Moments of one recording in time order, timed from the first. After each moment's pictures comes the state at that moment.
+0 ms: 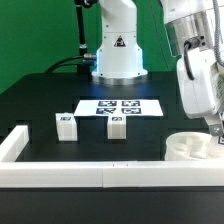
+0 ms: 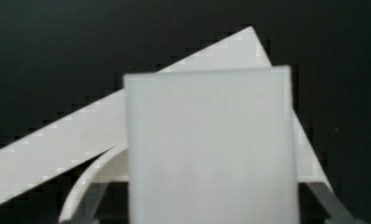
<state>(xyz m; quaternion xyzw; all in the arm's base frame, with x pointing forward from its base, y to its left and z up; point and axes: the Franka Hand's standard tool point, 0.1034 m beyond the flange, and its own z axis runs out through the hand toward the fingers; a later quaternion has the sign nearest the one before) 0.637 0.110 0.066 -0.52 0.84 0.06 0.14</state>
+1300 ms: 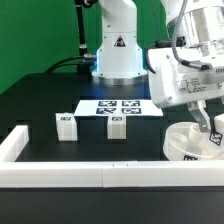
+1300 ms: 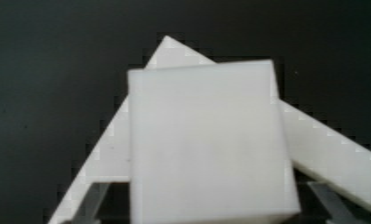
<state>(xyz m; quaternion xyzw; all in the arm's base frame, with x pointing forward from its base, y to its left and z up) 0.632 0.110 0.066 -0.24 0.95 0.03 0.22</state>
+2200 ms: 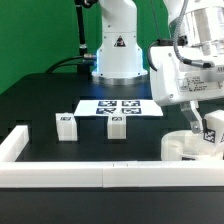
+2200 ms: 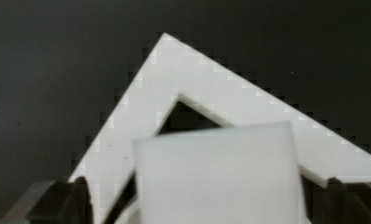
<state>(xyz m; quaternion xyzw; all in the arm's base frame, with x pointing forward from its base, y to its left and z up) 0.631 0.114 0.076 -0.27 0.94 0.01 0.23</state>
